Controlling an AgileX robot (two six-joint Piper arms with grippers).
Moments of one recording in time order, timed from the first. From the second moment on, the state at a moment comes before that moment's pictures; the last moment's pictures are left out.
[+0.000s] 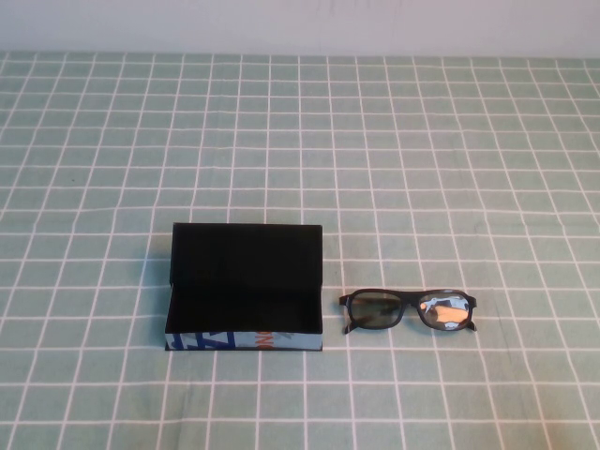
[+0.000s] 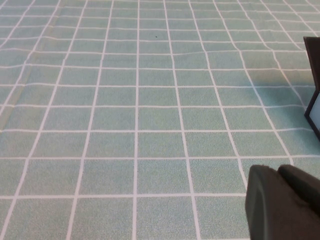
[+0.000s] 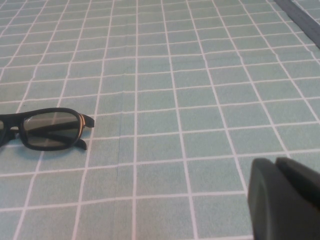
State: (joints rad) right arm -0.04 -0.01 0.02 0.21 0.37 -0.10; left arm -0.10 -0.01 0.03 0.02 0.39 -0.06
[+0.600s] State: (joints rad) right arm -0.04 -0.01 0.03 0.30 0.09 -0.10; left arm -0.10 -0.01 0.03 0.09 0.06 -0.06
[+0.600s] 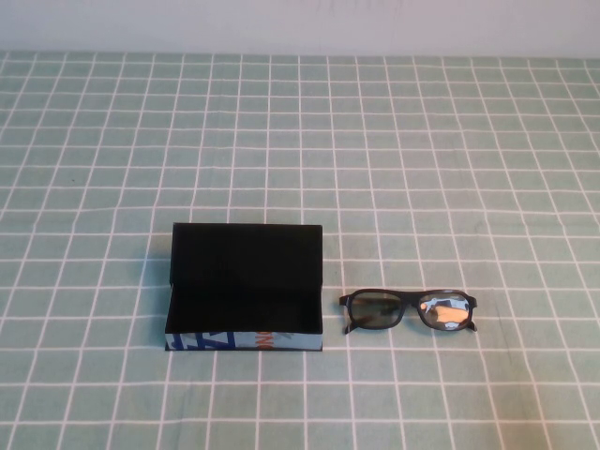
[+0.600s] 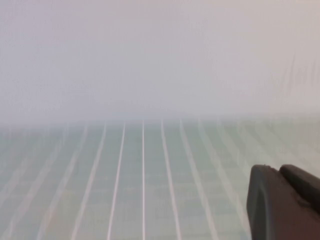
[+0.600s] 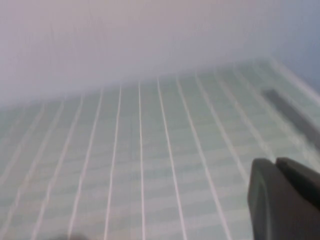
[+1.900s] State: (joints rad) right arm -0.04 0.13 -0.57 0.24 -0.41 0.15; left arm -0.10 0.01 -0.34 0.05 -0.40 -0.19
